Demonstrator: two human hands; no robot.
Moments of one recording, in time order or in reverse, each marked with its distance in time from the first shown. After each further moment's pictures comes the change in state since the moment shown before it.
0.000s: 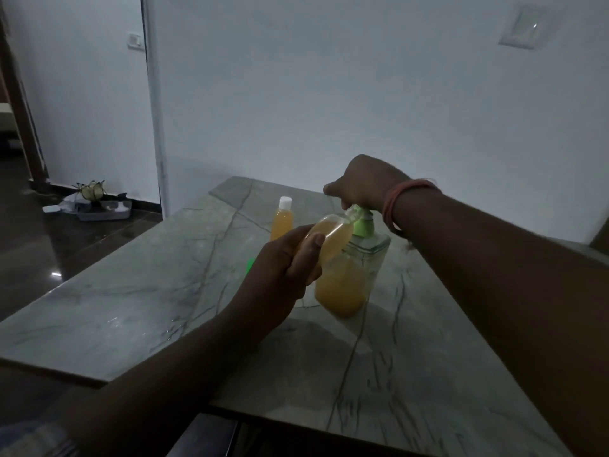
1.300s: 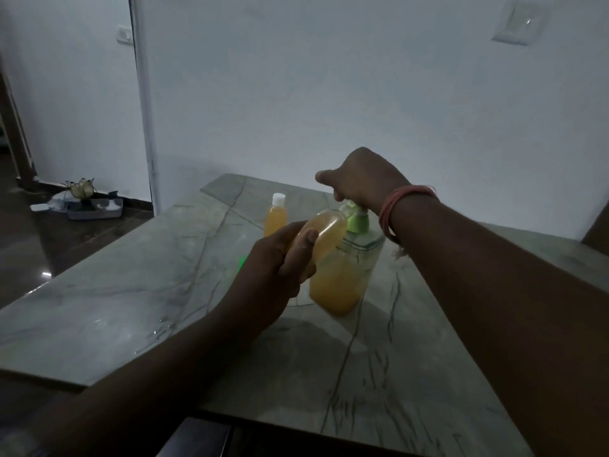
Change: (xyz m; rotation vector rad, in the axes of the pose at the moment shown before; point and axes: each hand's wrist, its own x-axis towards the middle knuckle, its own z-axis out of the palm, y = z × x) left_hand 0.000 -0.004 -0.001 0.025 0.008 0.020; right_hand 0.002 0.008 0.007 0.148 0.102 -0.012
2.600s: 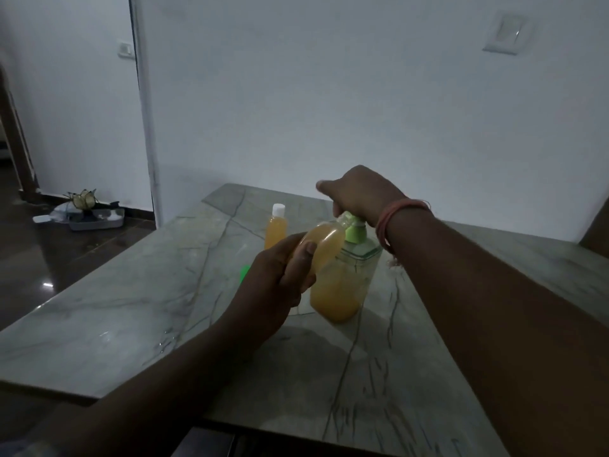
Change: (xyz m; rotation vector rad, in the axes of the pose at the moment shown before) left_hand -0.001 0.003 0.000 0.010 -0.016 0.010; right_hand 0.001 0.003 -0.002 0.014 -0.090 0.053
